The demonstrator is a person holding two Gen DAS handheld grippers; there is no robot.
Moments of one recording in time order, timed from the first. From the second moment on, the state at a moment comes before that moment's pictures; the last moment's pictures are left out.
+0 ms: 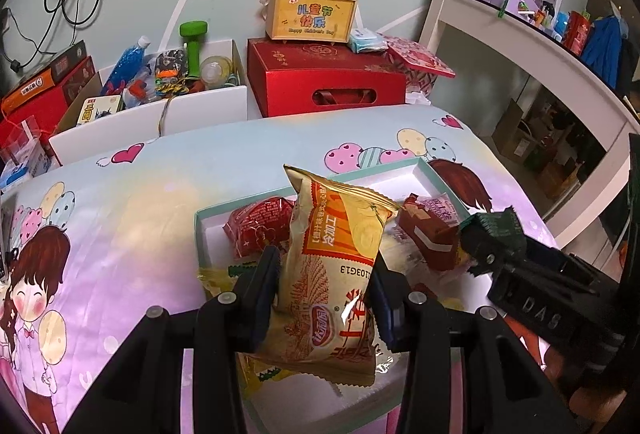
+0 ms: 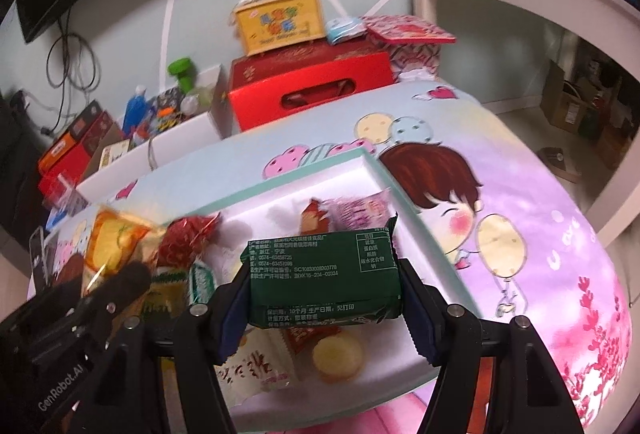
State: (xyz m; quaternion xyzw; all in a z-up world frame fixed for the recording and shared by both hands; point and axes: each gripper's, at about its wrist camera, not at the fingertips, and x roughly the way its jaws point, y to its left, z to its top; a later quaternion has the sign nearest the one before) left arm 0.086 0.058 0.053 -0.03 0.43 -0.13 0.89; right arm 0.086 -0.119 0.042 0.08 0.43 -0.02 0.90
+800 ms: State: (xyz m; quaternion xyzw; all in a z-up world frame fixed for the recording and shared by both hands) left arm 0.092 0.065 0.046 -0.04 0.44 -0.13 0.89; right arm 0.097 -0.102 0.013 0.06 0.48 -0.01 0.87
